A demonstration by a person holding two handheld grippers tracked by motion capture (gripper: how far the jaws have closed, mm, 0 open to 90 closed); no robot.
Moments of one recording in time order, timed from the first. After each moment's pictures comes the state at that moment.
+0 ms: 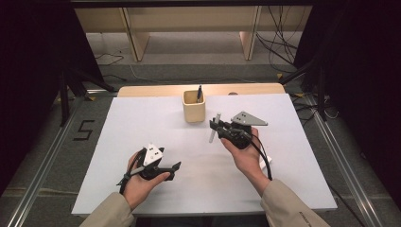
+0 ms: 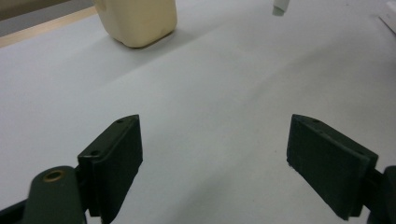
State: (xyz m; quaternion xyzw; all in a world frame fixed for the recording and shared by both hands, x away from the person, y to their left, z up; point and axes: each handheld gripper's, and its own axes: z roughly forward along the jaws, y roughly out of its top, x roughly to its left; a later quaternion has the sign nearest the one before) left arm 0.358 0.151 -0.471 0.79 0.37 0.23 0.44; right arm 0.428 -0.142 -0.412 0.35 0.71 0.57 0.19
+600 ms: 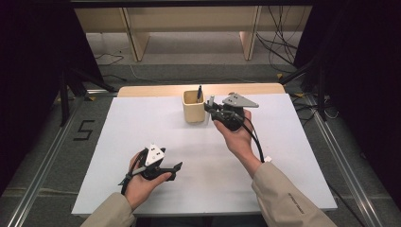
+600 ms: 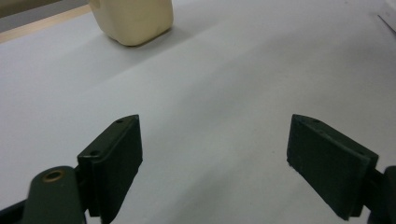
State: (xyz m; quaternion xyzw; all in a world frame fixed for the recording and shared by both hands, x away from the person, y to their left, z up) left arm 0.360 0.147 -0.474 0.79 0.36 0.23 0.44; right arm 0.467 -0.121 -0.384 0.34 0.71 0.57 0.23
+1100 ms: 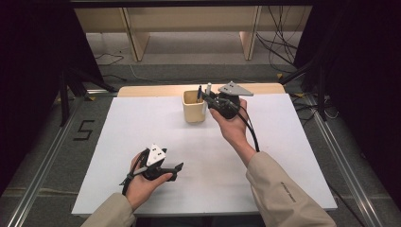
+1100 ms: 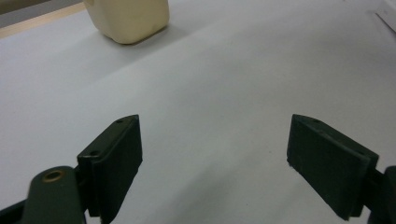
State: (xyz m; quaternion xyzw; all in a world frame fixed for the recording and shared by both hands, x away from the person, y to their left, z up) left arm 0.360 0.144 -0.476 0.79 0.36 0.22 0.44; right arm 0.495 -0.108 -0.369 0.35 0.70 0.57 0.25
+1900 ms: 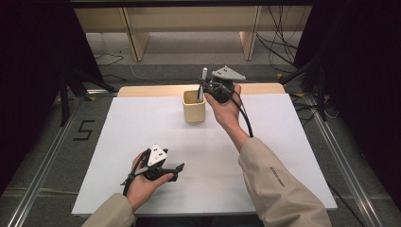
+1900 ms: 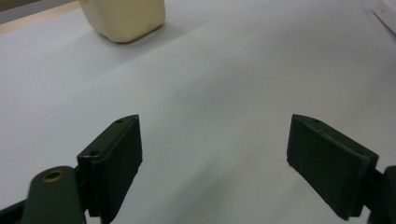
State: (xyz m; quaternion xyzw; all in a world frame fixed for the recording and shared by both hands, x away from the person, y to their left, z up) left arm 0.360 0.142 -0.478 0.79 0.36 0.22 0.44; right arm 0.535 -0.092 -0.350 0.35 0.69 0.57 0.28
